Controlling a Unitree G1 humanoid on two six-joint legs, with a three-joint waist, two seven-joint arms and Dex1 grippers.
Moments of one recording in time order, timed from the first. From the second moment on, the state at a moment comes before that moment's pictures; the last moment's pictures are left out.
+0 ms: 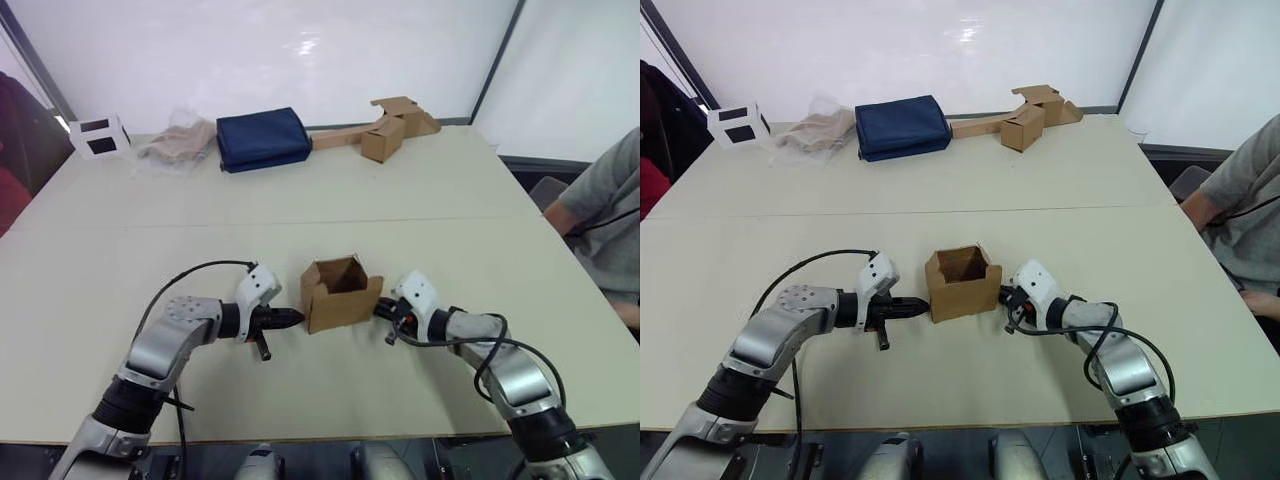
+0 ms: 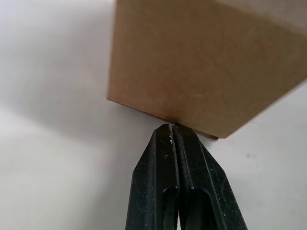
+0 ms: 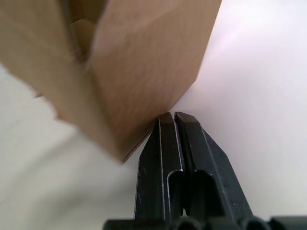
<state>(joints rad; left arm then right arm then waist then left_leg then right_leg) -0.39 0.54 -0.18 -0.10 -0.29 0.66 -0.96 -0.23 -0.51 0.14 -0.13 0.18 0.39 0.73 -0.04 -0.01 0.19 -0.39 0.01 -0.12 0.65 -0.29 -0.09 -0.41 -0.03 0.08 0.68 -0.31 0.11</state>
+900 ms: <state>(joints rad) -0.40 0.65 -0.18 -0.06 -0.29 0.62 -0.98 -0.16 -0.58 0.12 -0.26 0.20 0.48 0.78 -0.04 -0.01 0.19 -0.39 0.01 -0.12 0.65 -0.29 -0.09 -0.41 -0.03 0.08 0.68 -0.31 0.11</state>
